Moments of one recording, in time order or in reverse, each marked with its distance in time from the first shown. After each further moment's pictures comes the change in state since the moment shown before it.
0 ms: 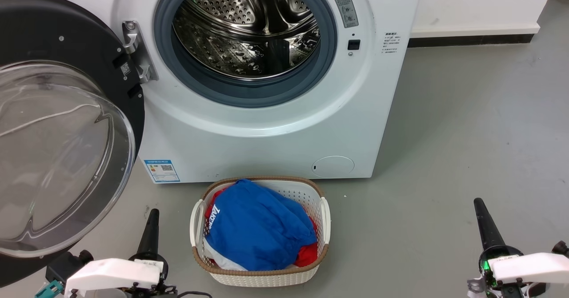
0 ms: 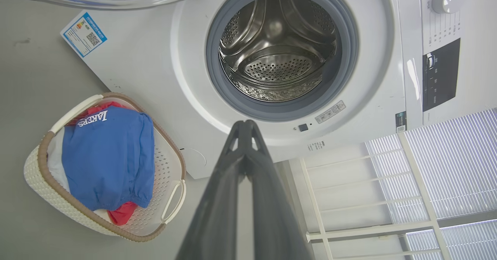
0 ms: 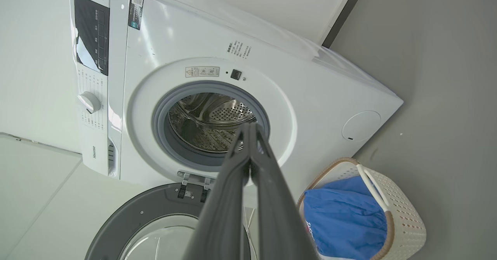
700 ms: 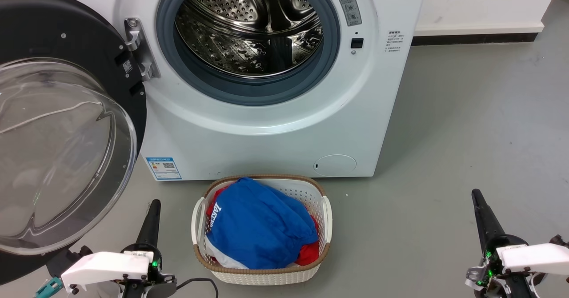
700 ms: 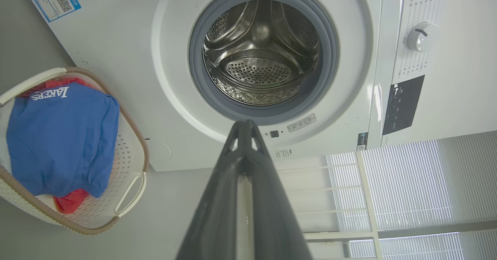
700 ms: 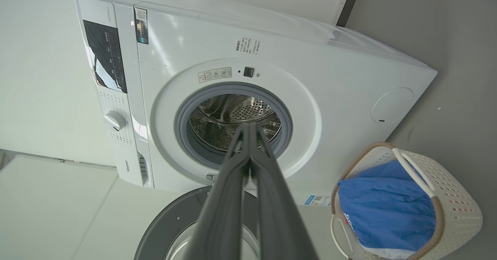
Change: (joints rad) left arm -0.037 0.000 0.011 0.020 -0.205 -0.016 0.048; right arm -0.044 0.000 -0.009 0.030 0.182 0.000 0.049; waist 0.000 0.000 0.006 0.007
